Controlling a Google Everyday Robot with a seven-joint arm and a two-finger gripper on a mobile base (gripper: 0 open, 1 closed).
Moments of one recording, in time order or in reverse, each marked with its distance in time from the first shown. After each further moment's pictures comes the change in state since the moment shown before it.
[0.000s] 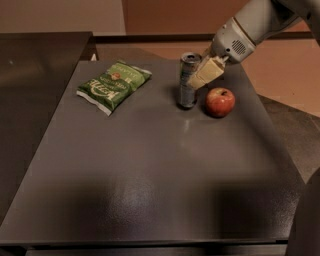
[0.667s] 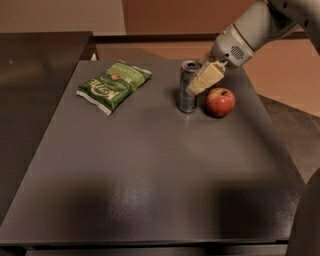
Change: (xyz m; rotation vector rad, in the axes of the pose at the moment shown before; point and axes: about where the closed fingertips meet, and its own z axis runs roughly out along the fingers) arm 0.009 -0.004 0.009 -0.004 -0.007 0.030
